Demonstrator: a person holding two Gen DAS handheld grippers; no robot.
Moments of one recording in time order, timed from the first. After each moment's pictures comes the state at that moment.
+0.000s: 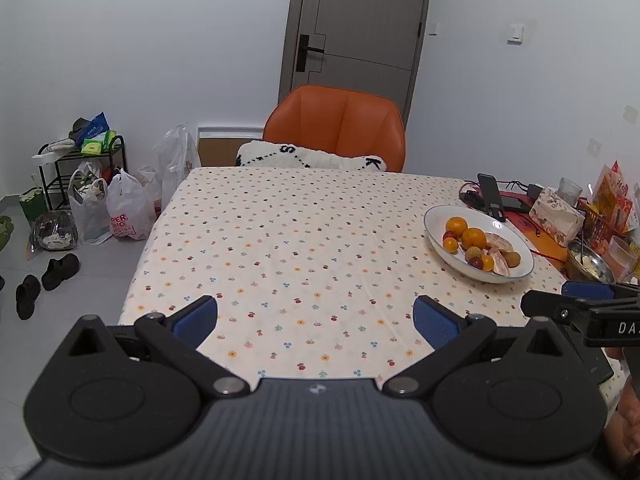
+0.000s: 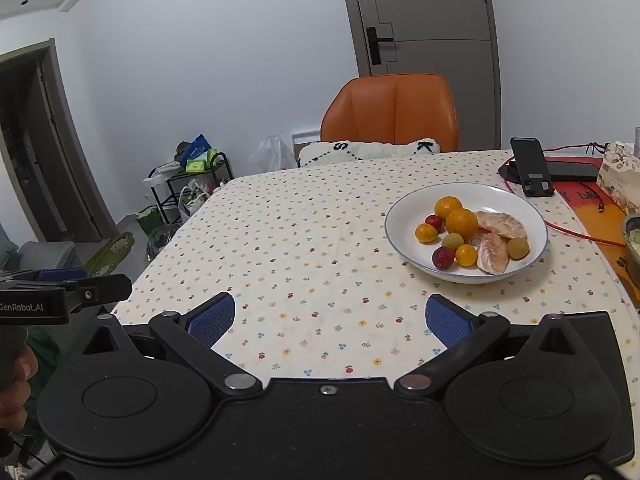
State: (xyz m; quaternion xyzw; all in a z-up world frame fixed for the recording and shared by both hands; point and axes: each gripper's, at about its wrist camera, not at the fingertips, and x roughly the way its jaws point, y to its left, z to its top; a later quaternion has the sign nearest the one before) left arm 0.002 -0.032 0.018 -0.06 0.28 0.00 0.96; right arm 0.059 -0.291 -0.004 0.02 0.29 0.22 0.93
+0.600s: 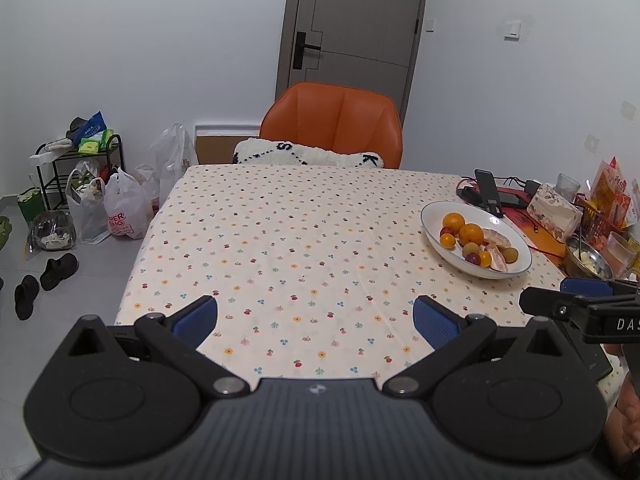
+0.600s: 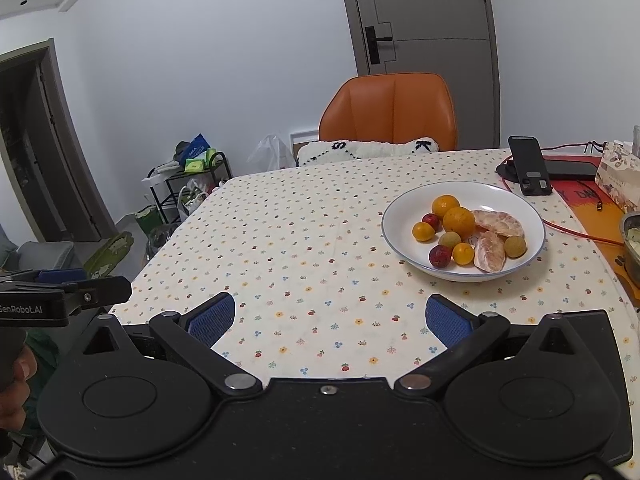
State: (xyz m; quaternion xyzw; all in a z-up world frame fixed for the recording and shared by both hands) left arm 0.002 -0.035 0.018 -0.06 0.29 0.00 0.96; right arm 0.061 -0.294 -0.007 0.02 0.29 0.21 0.93
